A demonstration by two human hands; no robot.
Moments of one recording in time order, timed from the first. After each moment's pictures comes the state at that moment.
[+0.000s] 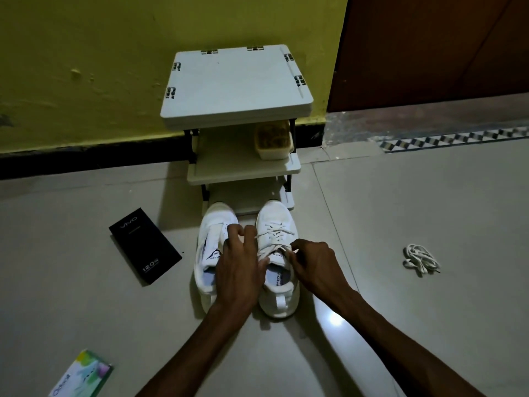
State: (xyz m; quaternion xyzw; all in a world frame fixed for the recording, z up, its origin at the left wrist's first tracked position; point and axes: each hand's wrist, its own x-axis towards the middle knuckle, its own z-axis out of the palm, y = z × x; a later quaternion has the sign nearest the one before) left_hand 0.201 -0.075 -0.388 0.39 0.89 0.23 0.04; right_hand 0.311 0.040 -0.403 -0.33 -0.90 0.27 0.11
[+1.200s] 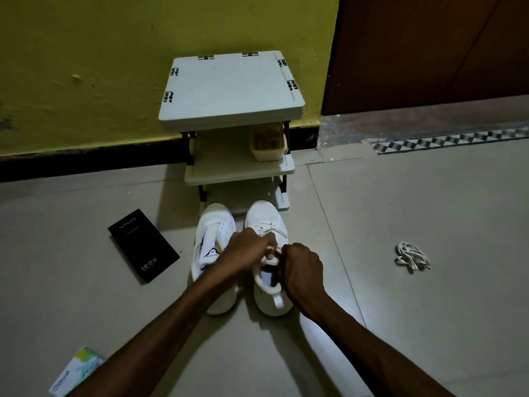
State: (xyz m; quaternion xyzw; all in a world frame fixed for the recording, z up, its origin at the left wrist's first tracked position) left_hand 0.185 -0.043 -0.359 0.27 0.85 0.27 0.36; right_hand 0.302 0.011 -0.406 -0.43 -0.87 0.21 0.08
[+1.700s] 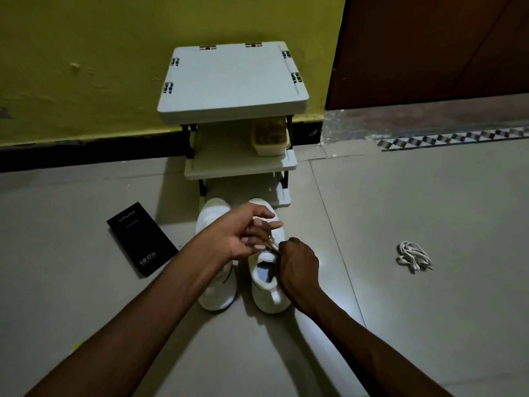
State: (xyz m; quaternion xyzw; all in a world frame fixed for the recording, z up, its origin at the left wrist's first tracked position) left_hand 0.166 -0.030 -0.308 -0.02 0.59 0.48 0.64; right_hand 0.291 0.011 -0.408 -0.43 -0.87 0.21 0.07
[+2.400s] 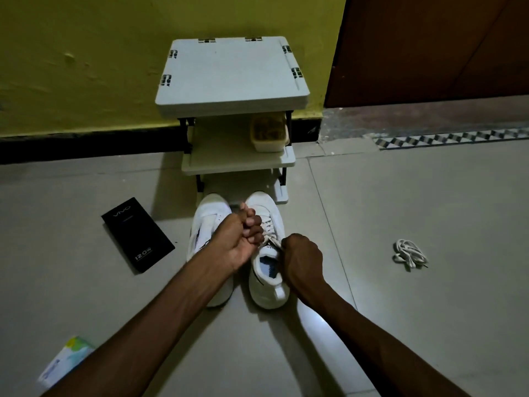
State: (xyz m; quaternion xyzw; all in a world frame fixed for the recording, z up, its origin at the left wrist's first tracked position) left_hand 0.179 -0.037 -0.347 -0.07 0.42 0.71 0.56; right_hand 0.295 0.022 -0.402 -0.44 -0.88 0.17 0.03
